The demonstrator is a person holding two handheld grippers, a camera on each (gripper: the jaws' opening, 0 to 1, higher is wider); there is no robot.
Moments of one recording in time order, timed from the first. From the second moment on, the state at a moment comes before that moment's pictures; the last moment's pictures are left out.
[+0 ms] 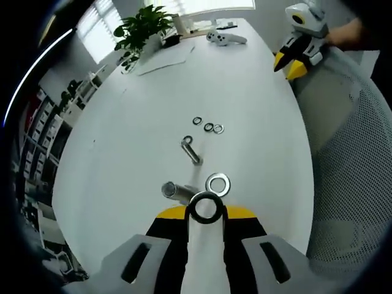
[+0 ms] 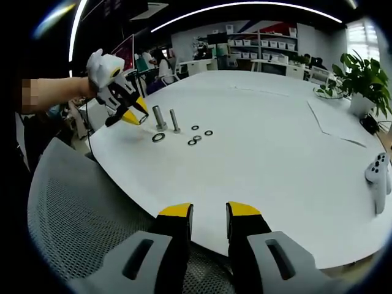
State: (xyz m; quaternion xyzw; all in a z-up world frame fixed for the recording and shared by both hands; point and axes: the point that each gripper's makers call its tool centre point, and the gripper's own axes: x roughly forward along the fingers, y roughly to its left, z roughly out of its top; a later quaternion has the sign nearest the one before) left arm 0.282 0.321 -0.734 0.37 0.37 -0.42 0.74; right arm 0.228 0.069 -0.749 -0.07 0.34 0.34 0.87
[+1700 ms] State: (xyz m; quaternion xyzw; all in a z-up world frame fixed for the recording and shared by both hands) left arm 0.323 0.318 -0.745 0.40 0.40 -0.44 0.70; right arm 0.228 0.069 -0.747 -0.06 0.33 0.34 0.88
